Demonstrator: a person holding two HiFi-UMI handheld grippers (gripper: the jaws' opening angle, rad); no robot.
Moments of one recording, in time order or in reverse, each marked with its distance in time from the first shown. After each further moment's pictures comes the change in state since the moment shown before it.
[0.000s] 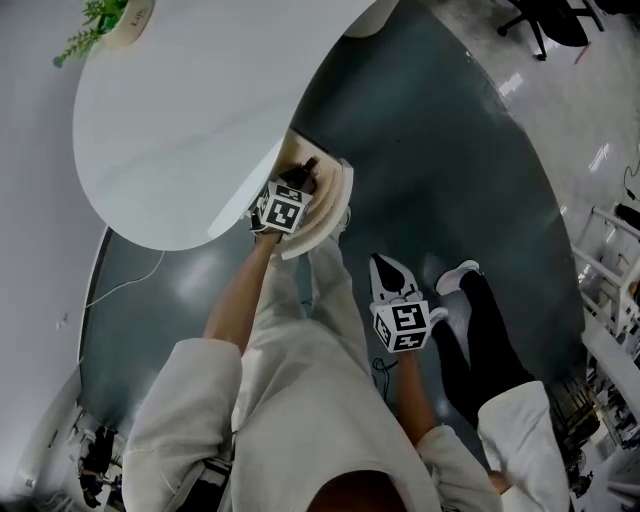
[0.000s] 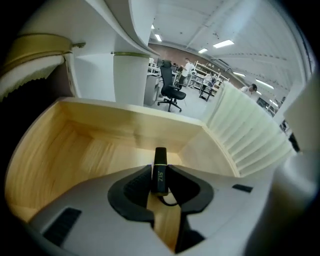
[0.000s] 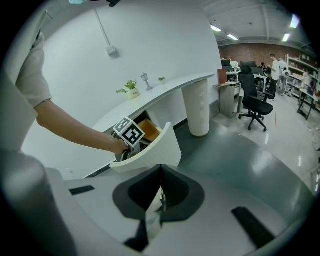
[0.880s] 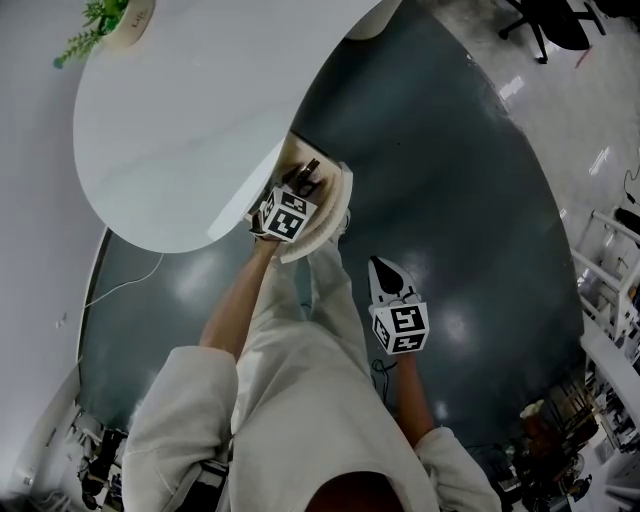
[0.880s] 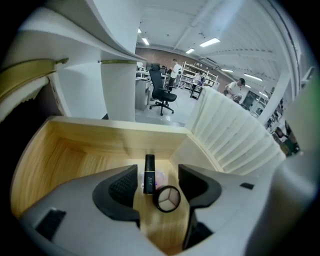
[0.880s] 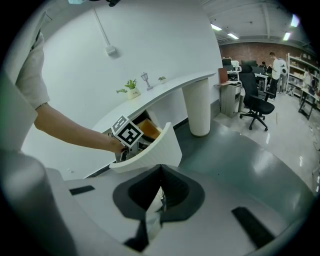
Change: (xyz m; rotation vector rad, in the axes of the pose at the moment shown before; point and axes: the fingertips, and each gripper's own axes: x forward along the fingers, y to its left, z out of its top) left arm -0.007 -0.019 0.016 0.120 -0.043 -0.037; right arm 0.004 -0.003 0.000 0.002 0.005 0.011
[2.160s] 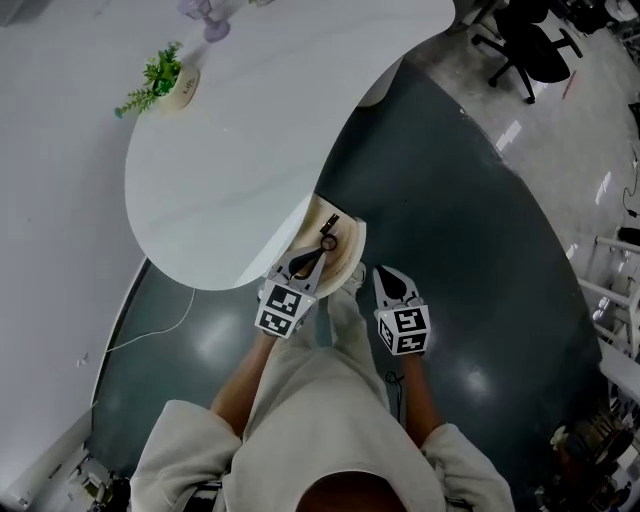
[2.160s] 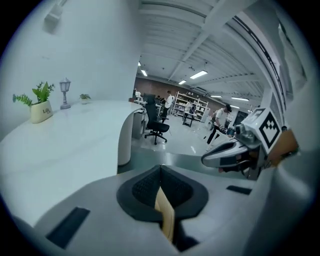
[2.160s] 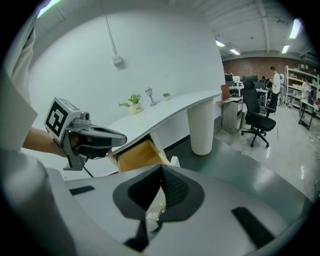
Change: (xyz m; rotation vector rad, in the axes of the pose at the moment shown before) left arm -0.198 -0.041 0.080 -0.010 -0.331 -0.066; right arm 0.012 0.019 0.091 -0.058 -0.151 -0.024
